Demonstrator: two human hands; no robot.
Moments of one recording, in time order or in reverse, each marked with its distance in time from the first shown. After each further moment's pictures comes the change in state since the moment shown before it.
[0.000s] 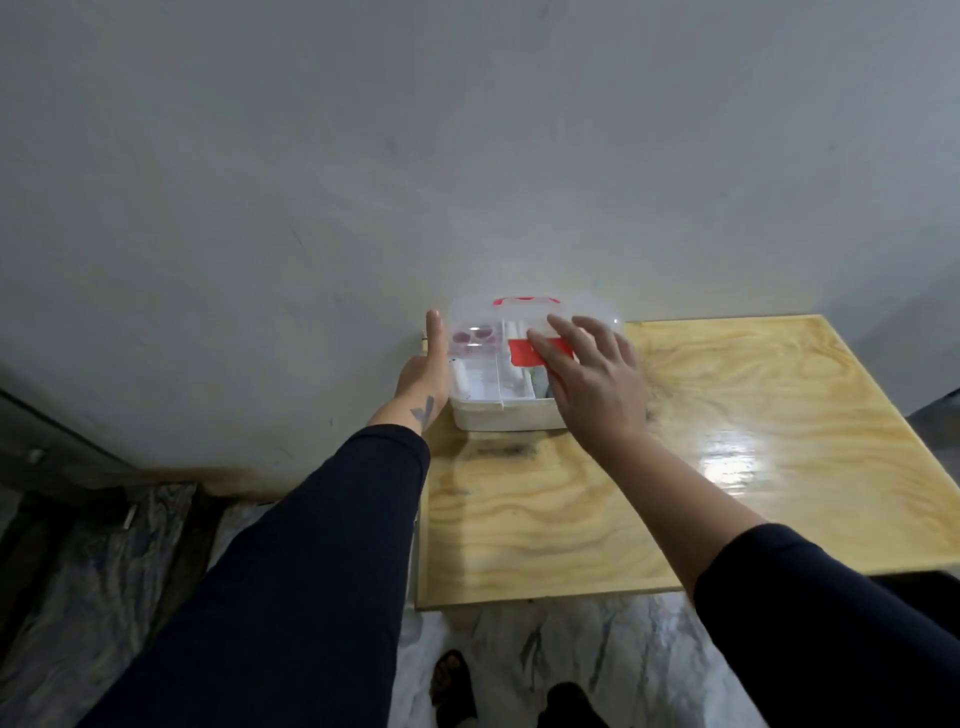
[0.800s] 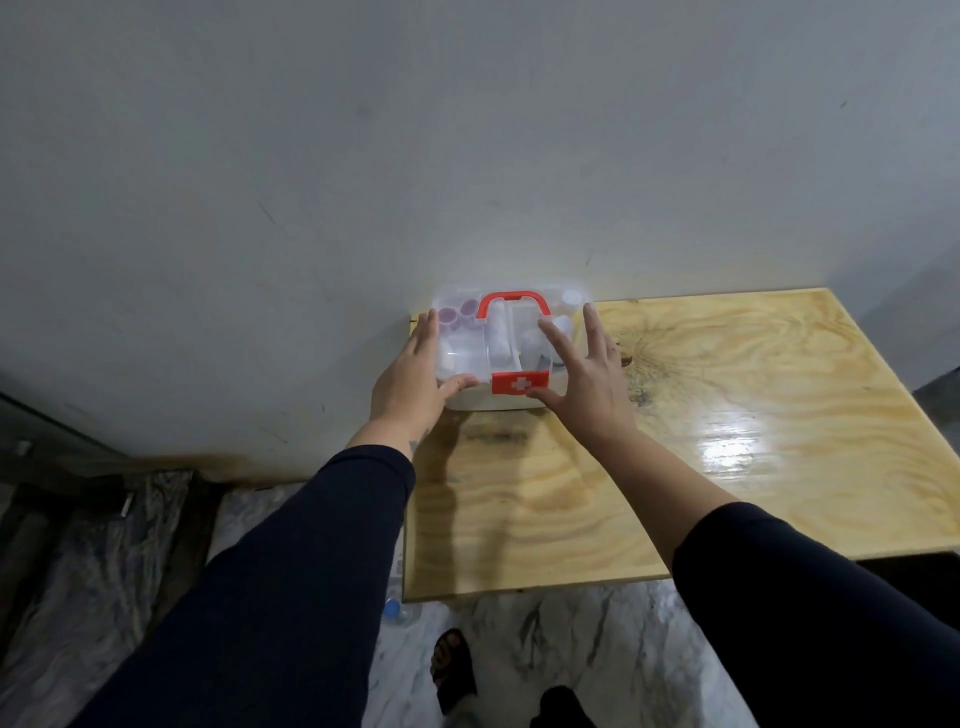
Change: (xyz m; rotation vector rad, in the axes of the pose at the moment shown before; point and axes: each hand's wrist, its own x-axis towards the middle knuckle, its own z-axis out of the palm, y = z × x) left_hand 0.005 -0.037 0.011 0.655 0.156 0.562; right_hand -0.023 0.016 0.043 0.281 -0.364 0.407
